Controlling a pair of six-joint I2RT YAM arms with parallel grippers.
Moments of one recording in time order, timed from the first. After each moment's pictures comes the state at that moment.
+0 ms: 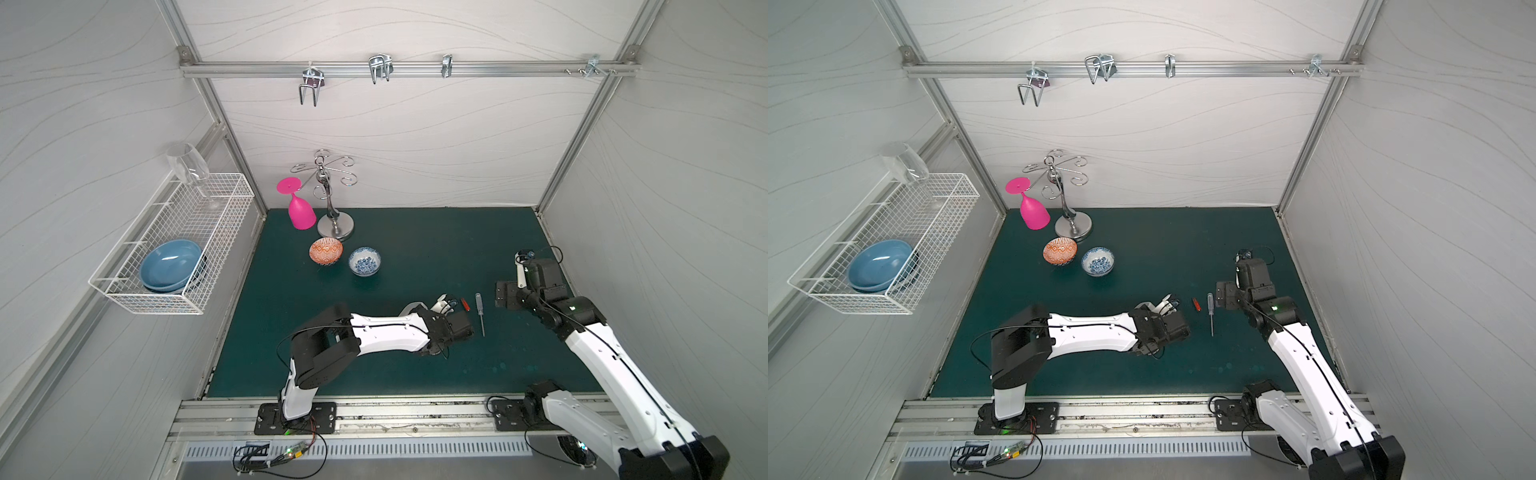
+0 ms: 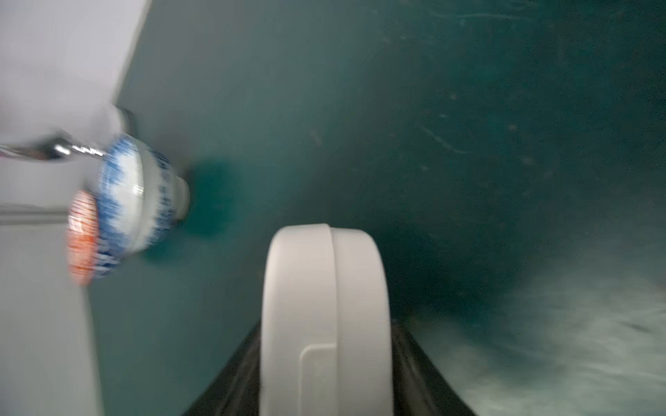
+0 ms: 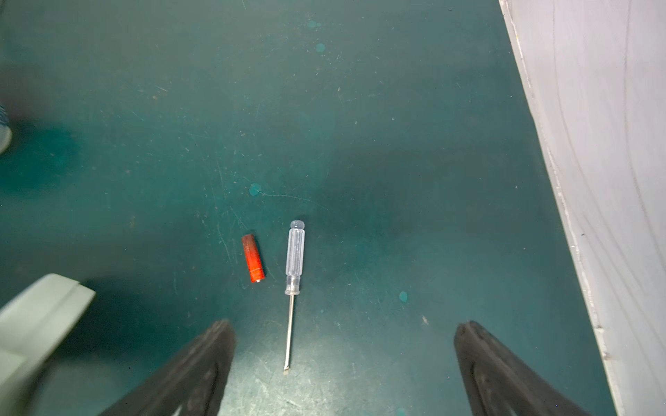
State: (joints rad) left arm -1.19 1.93 1.31 -0.71 -0.67 -0.32; right arm 0.28 0.91 0.85 -0.76 0.17 0.17
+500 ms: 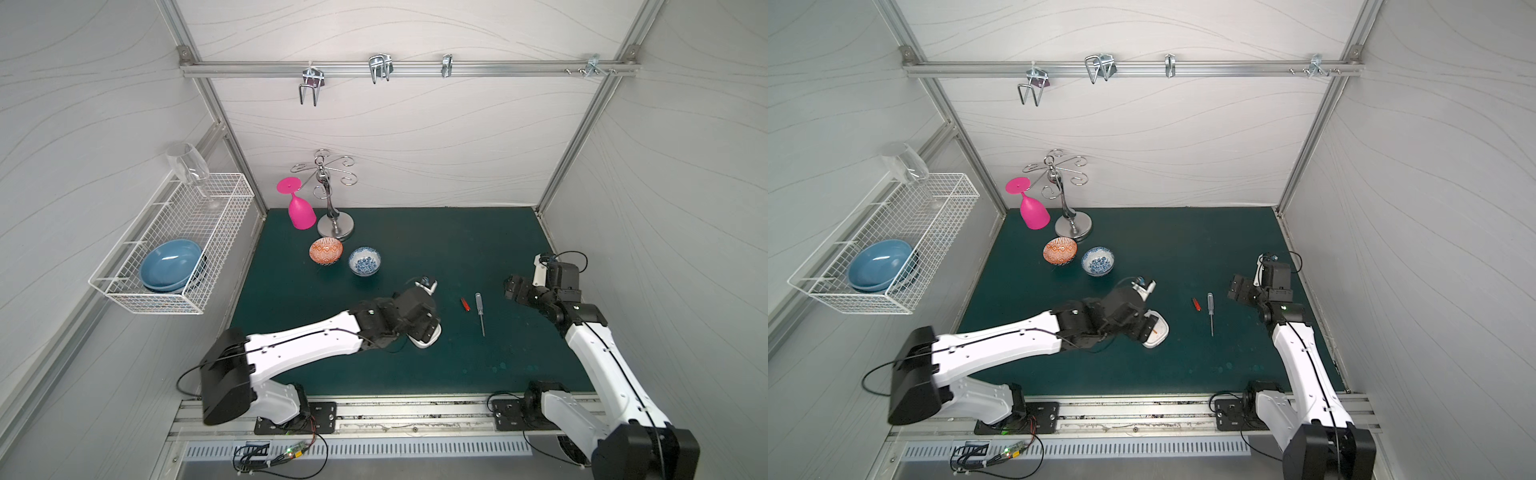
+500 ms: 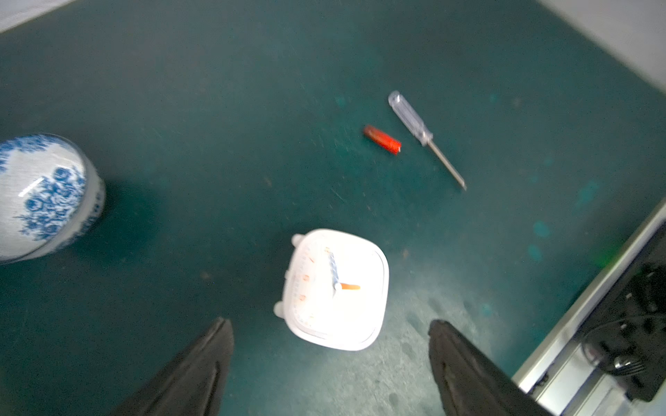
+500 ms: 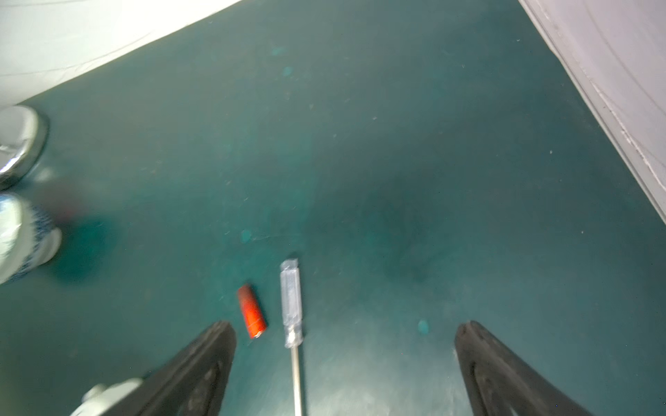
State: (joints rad) left arm -0.99 1.28 0.99 -0.46 -0.27 -0.35; right arm -0.02 0.97 0.64 -0.42 -0.08 0.21
